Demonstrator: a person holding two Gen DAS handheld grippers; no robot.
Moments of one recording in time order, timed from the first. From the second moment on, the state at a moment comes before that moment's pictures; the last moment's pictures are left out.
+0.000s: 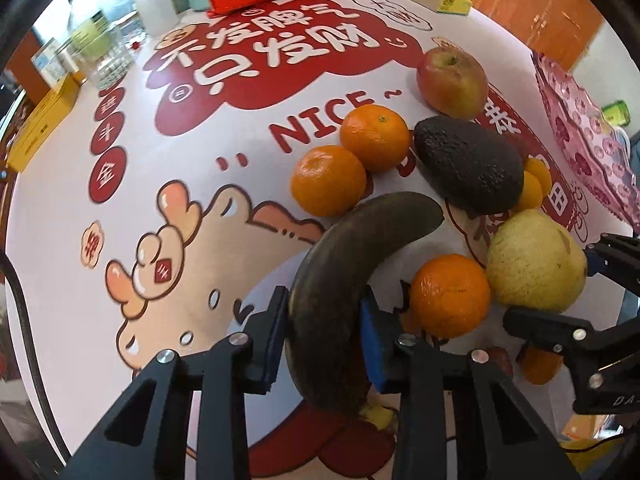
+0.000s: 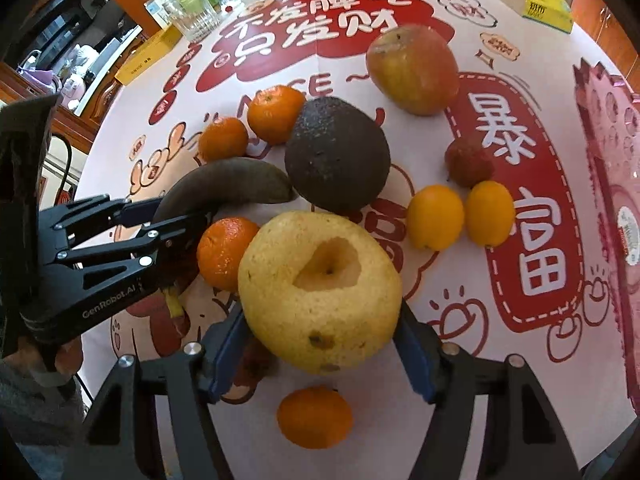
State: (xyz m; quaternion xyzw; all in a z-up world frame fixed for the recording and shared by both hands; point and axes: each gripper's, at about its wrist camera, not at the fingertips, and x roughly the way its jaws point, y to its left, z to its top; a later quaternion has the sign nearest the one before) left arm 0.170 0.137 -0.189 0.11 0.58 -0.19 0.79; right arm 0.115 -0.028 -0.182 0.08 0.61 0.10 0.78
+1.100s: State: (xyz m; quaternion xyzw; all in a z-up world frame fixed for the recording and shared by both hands) left arm 0.098 -0.042 -0.013 0.08 0.47 -0.29 0.83; right arm 0.024 -0.189 -0.038 0.12 0.46 0.01 0.88
